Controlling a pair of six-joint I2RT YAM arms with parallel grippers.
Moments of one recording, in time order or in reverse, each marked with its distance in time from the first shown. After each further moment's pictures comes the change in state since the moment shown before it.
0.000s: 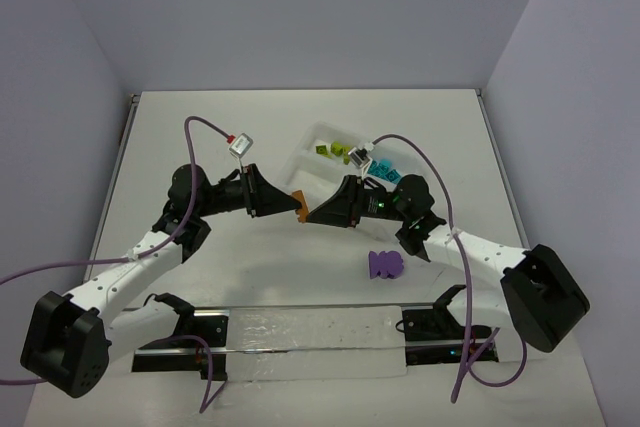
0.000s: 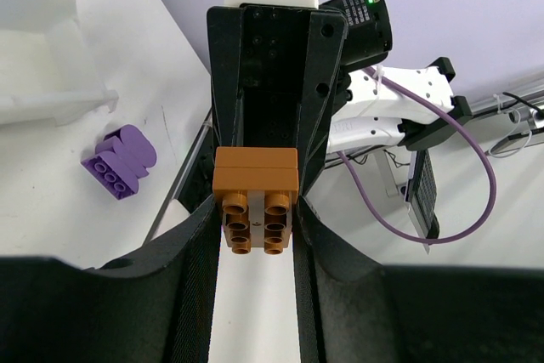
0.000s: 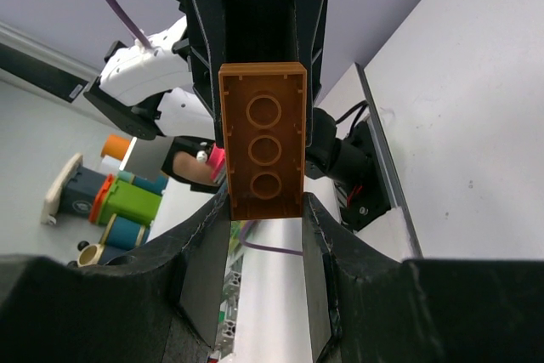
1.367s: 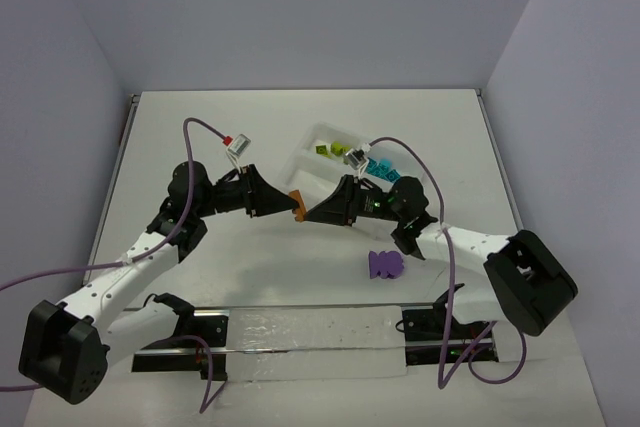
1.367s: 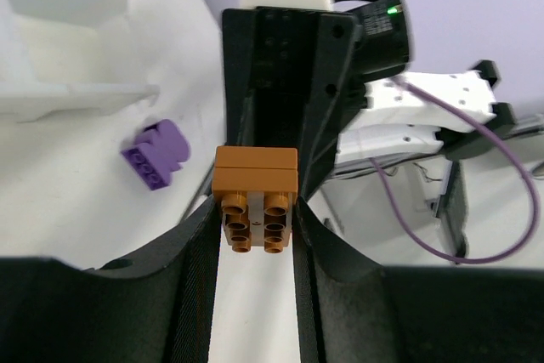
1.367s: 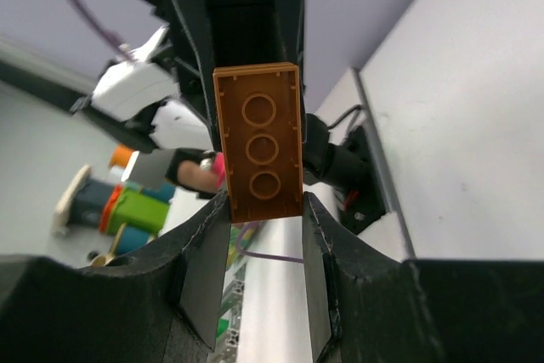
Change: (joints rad) left arm 0.008 -0.037 0.028 -0.185 -0.051 0.100; right arm -0.002 0.107 -0.026 0.164 0.009 0.070
